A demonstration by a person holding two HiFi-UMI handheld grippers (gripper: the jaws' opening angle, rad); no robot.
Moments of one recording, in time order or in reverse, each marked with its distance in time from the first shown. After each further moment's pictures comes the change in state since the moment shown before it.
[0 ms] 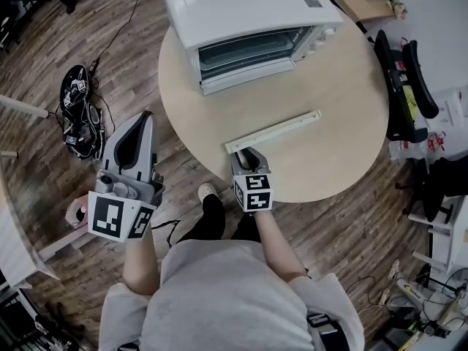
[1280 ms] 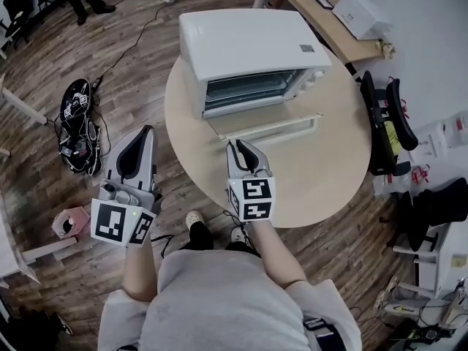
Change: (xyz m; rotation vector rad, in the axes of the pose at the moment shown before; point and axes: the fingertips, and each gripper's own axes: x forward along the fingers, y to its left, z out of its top) left arm -0.021 0.013 0.036 -0.004 -0.109 0.084; right arm -0.040 0.034 0.166 -0.192 -0.227 0.024
